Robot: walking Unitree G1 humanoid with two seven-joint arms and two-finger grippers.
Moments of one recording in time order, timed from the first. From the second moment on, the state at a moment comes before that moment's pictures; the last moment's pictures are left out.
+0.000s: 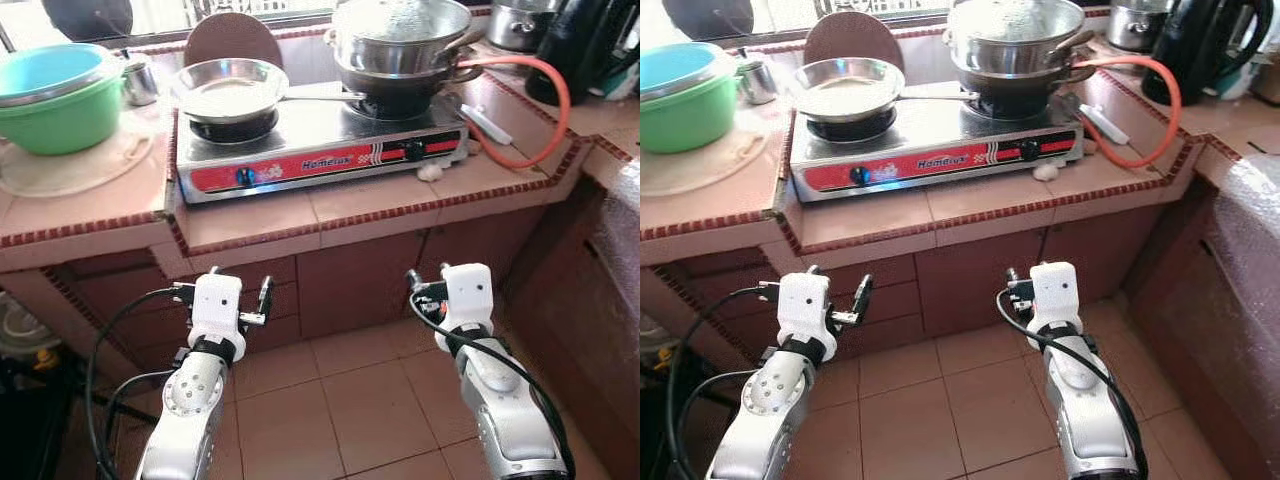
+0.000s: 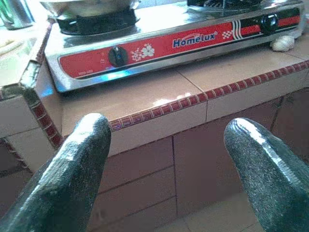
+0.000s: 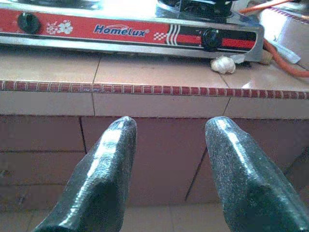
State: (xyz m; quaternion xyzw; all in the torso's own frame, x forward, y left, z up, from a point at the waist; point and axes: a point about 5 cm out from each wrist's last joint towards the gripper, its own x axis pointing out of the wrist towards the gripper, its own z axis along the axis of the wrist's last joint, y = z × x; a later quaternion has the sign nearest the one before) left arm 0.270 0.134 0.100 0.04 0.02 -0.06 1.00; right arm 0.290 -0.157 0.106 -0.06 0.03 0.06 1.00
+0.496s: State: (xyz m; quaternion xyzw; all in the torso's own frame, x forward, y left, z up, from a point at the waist) left arm 0.273 0.127 0.099 0.04 0.02 -0.08 1.00; right arm 0.285 -0.158 0.105 -0.06 0.03 0.06 1.00
